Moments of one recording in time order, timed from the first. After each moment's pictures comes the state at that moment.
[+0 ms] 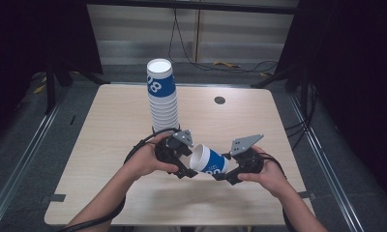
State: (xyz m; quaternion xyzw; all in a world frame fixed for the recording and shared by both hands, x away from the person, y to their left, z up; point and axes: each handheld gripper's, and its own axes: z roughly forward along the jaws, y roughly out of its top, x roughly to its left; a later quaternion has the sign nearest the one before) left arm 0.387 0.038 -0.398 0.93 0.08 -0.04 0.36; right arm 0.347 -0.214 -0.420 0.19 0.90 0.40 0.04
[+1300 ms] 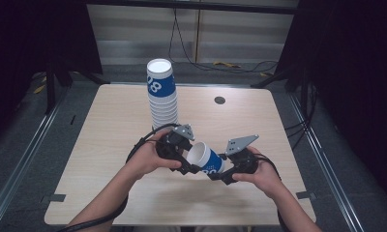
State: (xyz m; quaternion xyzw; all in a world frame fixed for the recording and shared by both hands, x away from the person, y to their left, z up) left arm 0.387 0.036 -0.386 0.92 0.11 -0.03 0.38; right arm 0.349 -0.203 -0.426 0.21 0.89 0.40 0.04
